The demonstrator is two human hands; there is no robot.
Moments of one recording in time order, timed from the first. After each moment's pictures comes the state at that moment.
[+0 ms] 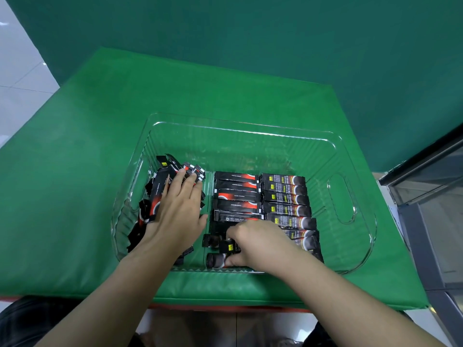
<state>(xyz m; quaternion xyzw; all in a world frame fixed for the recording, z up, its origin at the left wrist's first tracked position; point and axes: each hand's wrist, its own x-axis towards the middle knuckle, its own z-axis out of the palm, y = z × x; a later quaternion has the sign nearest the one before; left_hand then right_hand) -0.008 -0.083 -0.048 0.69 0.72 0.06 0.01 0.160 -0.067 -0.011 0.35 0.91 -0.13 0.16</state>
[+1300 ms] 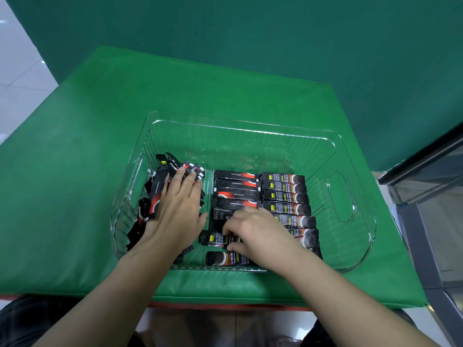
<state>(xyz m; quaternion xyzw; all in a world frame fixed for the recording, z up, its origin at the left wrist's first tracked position) -0.008 -0.083 -0.055 0.69 0.72 0.08 -0.02 0.167 -0.062 -0.020 0.33 0.94 -0.11 0.06</state>
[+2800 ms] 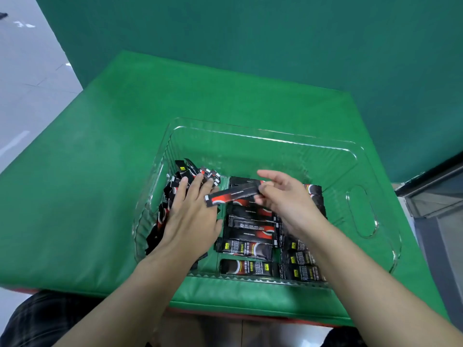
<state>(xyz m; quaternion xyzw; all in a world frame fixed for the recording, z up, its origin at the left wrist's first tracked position) -0.010 -0.089 -0.042 0.71 0.70 0.03 -0.05 0.155 -0.015 0.004 0.52 0.50 -0.62 -0.29</state>
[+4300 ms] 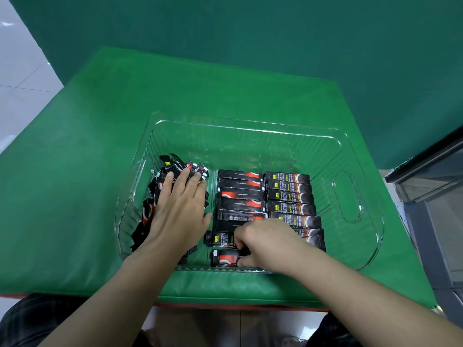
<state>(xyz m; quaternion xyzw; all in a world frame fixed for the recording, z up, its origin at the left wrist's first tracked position) -0.013 -0.085 -0.054 0.70 0.71 0.03 -0.06 0.170 -0.061 -0.020 0.32 0.93 -0.11 0.15</state>
